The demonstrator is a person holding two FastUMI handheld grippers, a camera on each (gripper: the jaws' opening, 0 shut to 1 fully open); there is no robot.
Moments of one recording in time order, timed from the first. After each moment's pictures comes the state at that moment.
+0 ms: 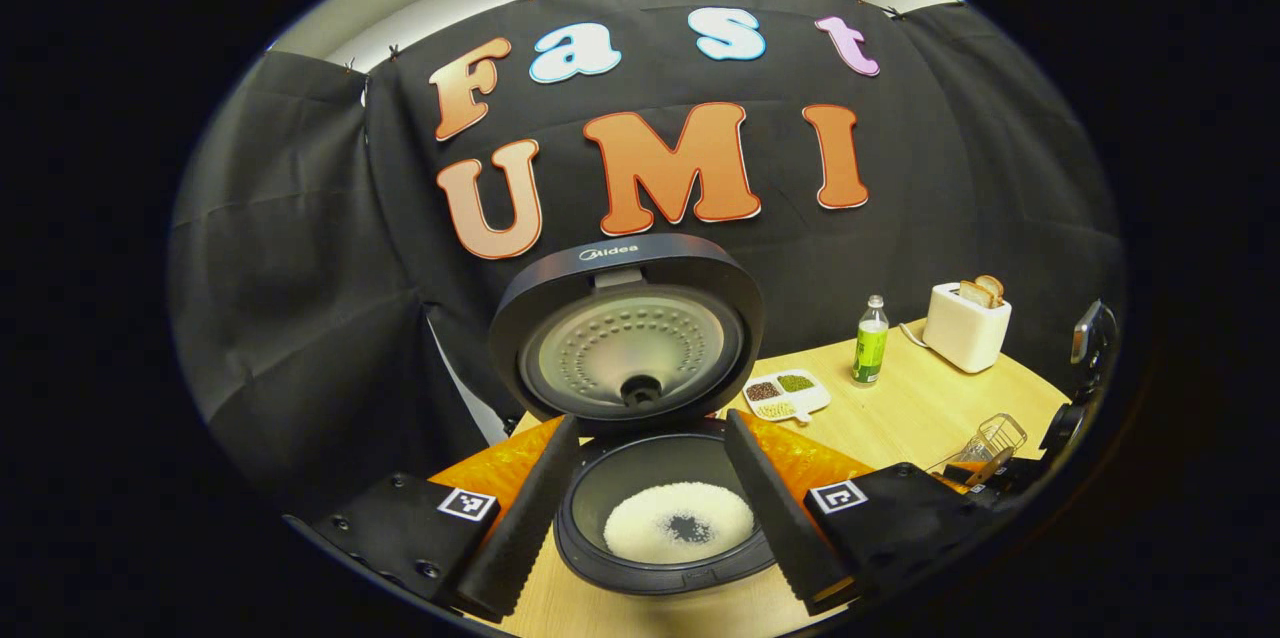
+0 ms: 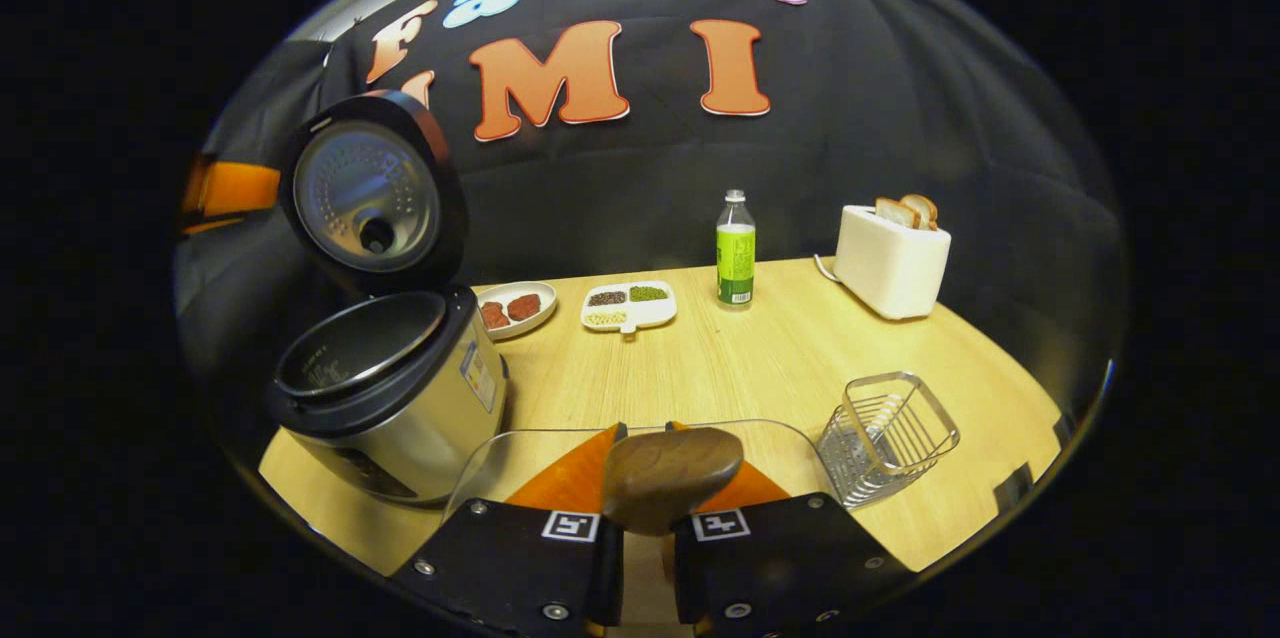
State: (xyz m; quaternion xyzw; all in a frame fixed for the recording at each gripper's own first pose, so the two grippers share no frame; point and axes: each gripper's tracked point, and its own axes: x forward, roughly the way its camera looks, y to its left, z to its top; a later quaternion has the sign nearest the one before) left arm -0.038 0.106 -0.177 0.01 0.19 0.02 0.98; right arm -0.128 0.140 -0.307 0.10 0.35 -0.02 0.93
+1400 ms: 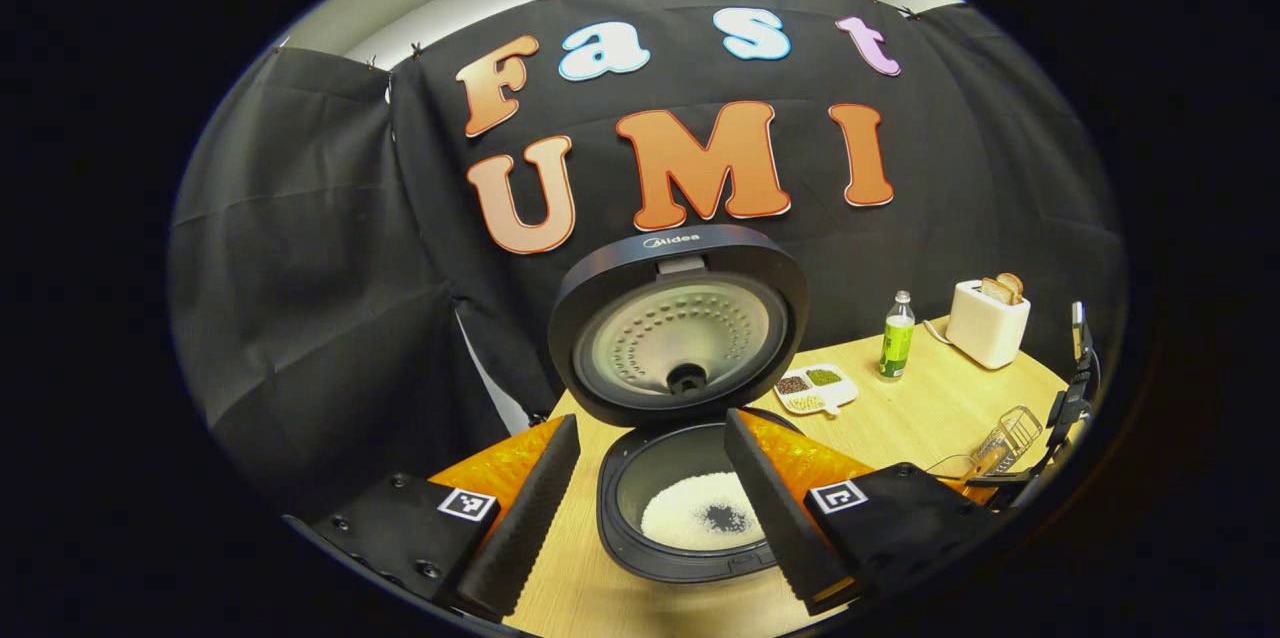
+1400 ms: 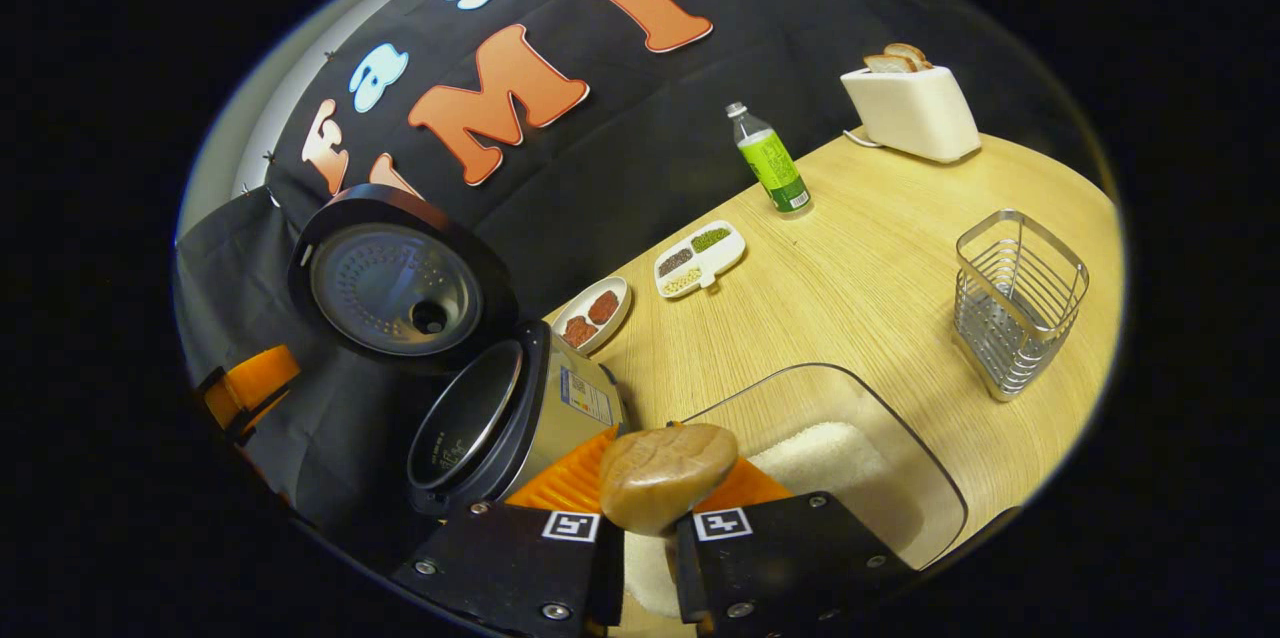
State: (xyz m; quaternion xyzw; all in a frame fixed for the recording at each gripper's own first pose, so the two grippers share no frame) left arm -0.054 0.143 -0.180 0.01 0.20 0.05 0.98; right arm -0.127 0.199 -0.310 0.34 0.39 0.01 0.85
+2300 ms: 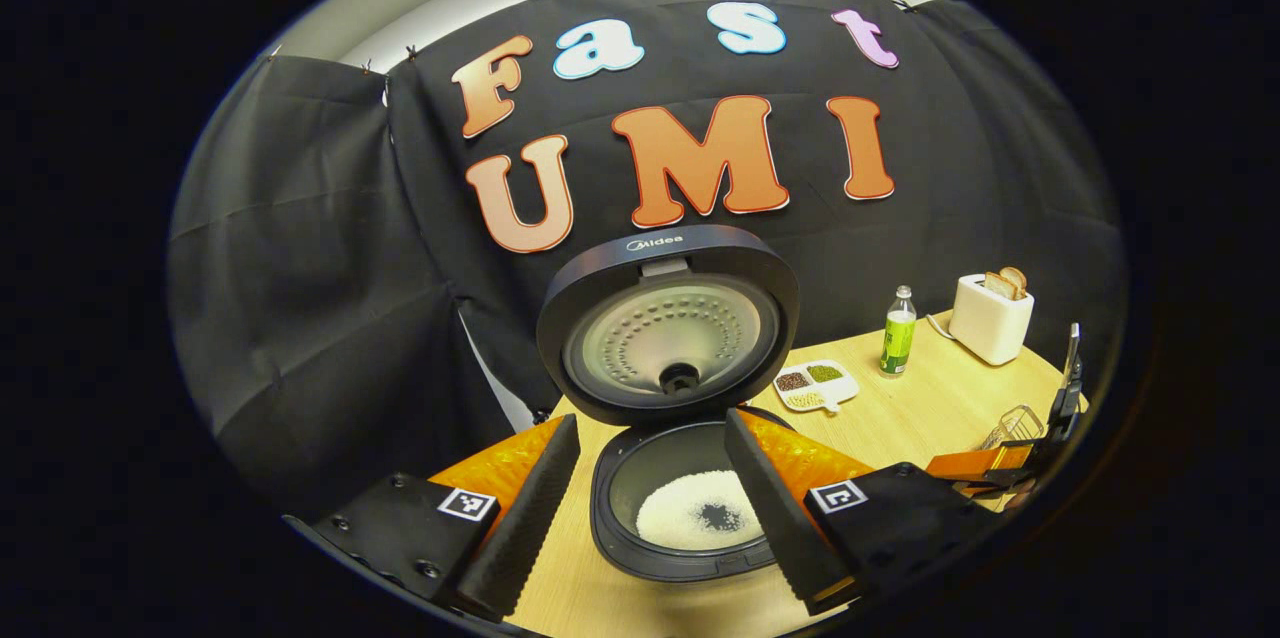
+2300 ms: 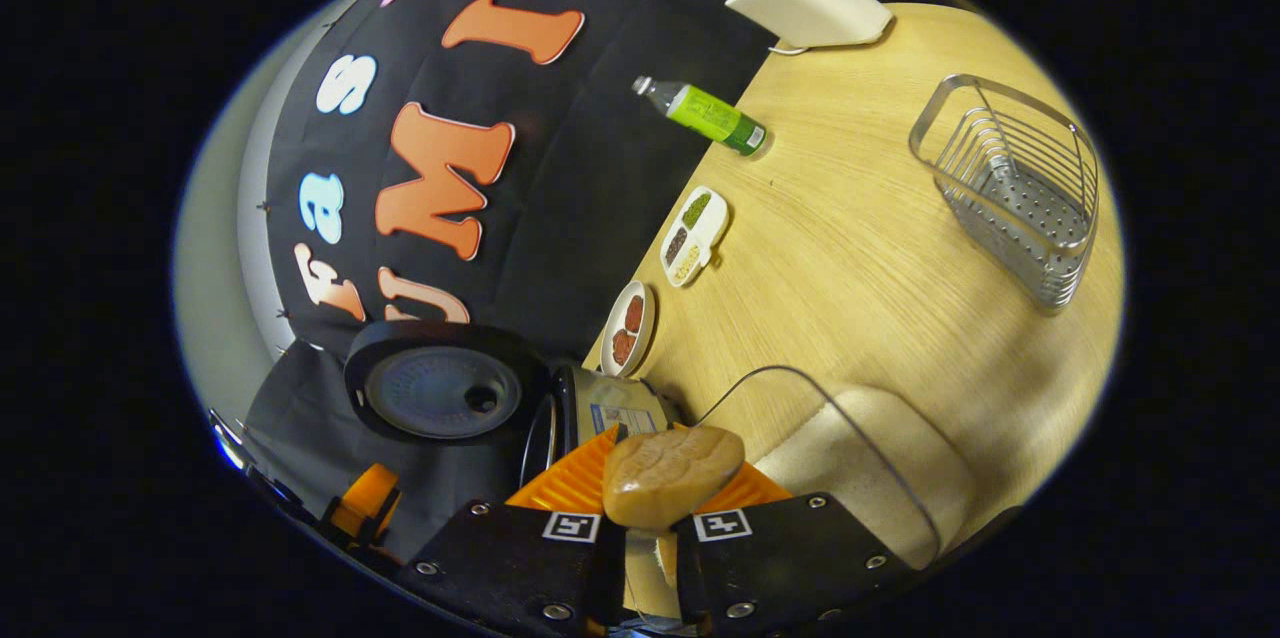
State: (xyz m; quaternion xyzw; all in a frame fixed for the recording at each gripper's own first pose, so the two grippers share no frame) left arm -0.047 0.122 -0.172 0.02 0.20 0.07 0.98; right arm -0.112 0.161 -0.311 0.56 0.39 0.01 0.73
